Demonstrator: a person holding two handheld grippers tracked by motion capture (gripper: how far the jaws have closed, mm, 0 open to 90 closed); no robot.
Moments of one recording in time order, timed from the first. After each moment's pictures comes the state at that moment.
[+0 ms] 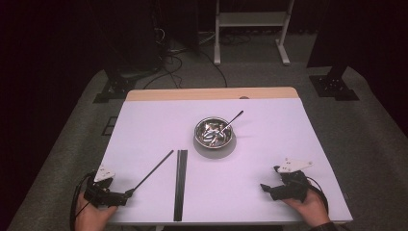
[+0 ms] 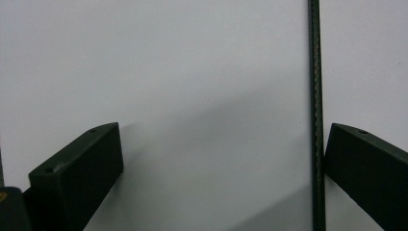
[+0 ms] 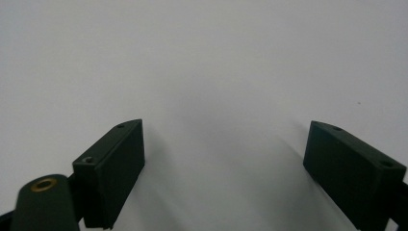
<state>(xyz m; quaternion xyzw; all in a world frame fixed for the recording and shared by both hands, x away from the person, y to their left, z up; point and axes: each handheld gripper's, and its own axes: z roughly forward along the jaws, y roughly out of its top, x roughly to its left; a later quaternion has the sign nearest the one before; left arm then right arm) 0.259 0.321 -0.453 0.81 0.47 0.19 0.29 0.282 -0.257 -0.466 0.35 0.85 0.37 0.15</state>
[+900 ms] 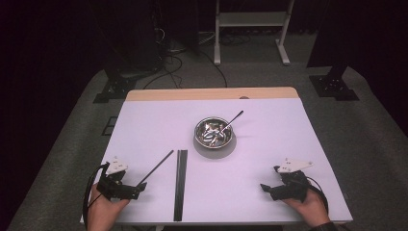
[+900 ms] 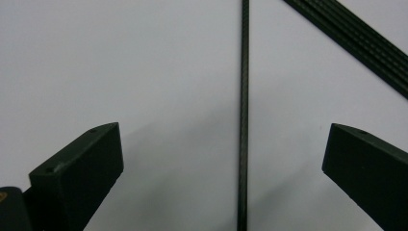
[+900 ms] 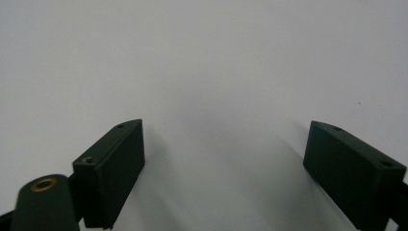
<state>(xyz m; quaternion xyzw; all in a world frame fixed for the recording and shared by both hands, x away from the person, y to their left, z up) 0.277 0.279 -0.435 0.82 0.43 0.18 0.33 0.282 -0.257 -0.466 0.35 0.85 0.37 0.15</state>
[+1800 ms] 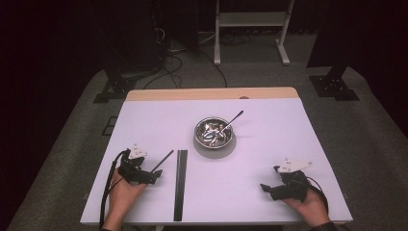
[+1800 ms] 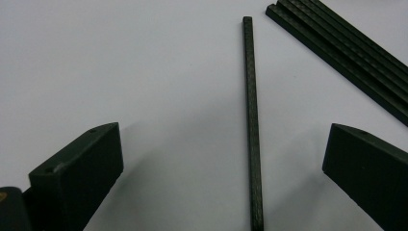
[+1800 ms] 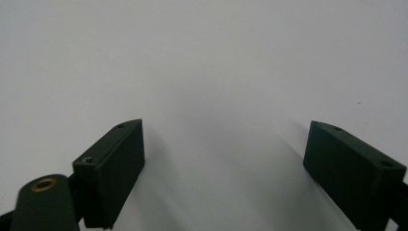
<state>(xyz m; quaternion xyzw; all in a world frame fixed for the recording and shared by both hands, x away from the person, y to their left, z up) 0.329 0.246 -0.456 0.83 0.41 0.18 0.33 0.282 -0.257 -0.466 0.35 0.85 0.37 0.15</state>
